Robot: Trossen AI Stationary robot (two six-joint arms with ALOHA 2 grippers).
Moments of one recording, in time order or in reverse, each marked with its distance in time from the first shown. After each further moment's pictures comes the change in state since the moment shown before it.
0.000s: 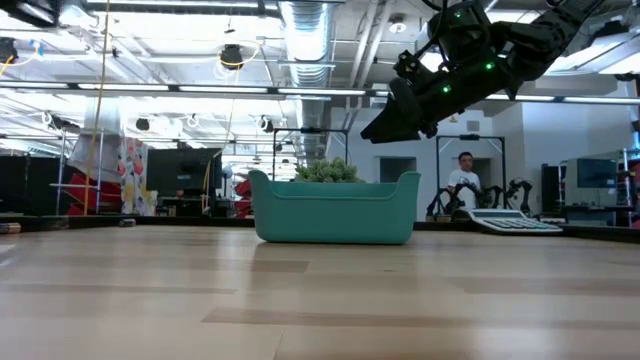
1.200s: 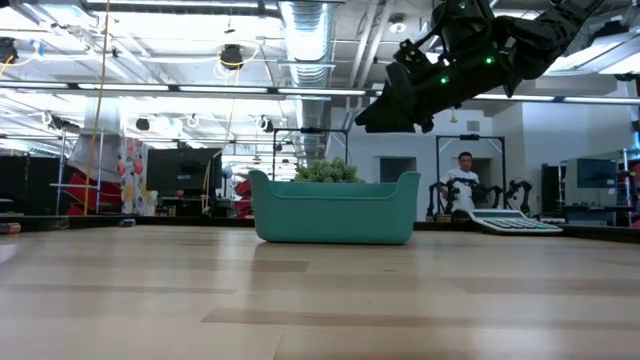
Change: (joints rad) left arm -0.429 0.251 -0.001 0.243 -0.575 -0.432; right arm 0.021 0.000 0.000 0.078 0.000 0.045
